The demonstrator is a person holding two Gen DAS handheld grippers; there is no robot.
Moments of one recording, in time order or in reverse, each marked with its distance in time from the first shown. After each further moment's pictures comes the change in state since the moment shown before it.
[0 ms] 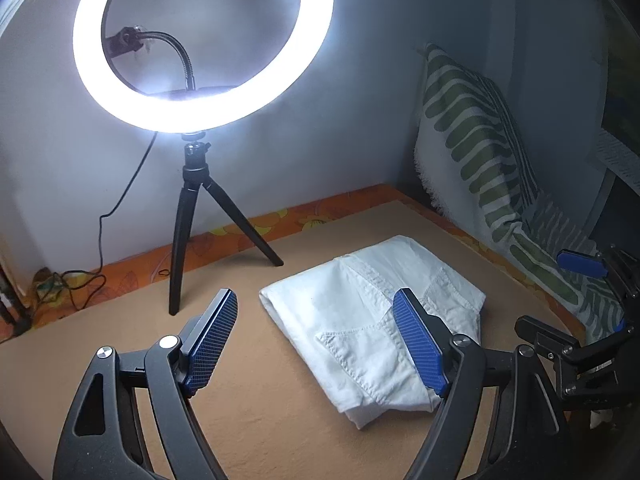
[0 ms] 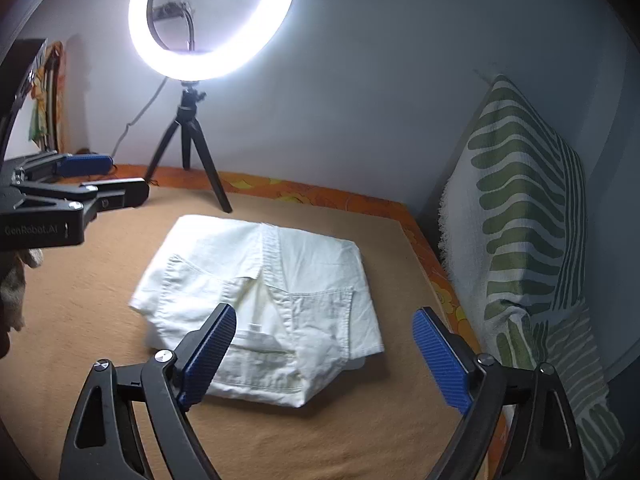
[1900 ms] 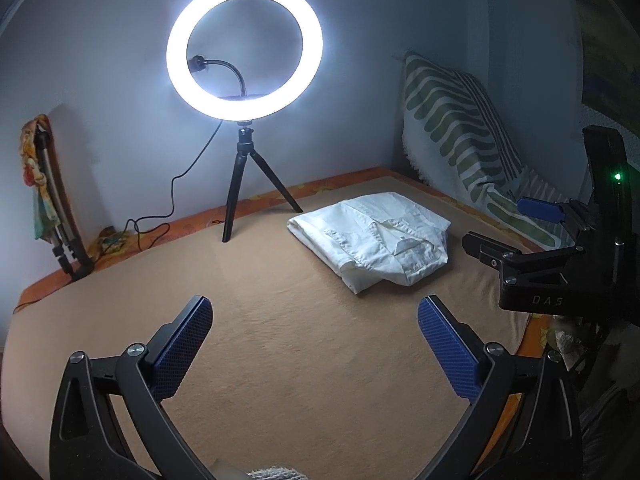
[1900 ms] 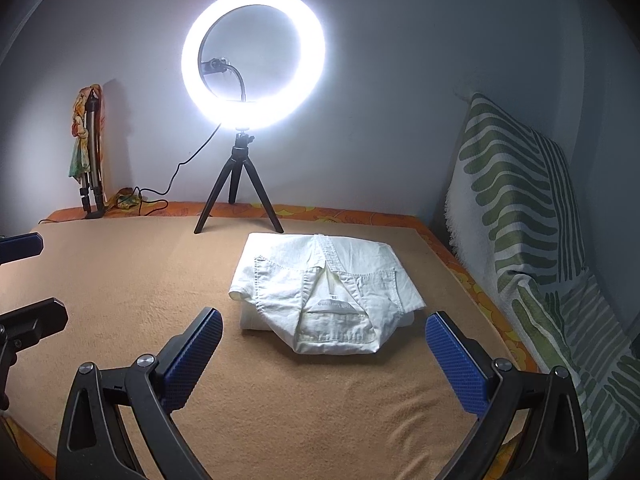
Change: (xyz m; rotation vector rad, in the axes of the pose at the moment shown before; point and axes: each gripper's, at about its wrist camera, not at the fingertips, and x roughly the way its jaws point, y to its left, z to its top) left arm -0.139 -0.016 -0.104 0.046 -0.041 0.078; right arm -0.083 0.057 -0.052 0.105 -0.140 0.025
